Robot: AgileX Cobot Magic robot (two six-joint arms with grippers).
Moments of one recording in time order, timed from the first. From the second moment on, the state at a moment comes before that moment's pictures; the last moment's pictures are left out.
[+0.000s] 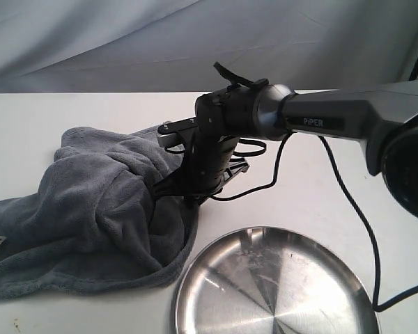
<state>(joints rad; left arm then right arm) 0.04 0.00 0.00 -0.24 0.27 0.17 0.66 2.30 -1.69 0.10 0.79 0.11</state>
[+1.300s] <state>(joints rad) 0.04 0.00 0.00 -0.24 0.27 0.17 0.66 2.14 -1.68 0.12 0.79 0.10</state>
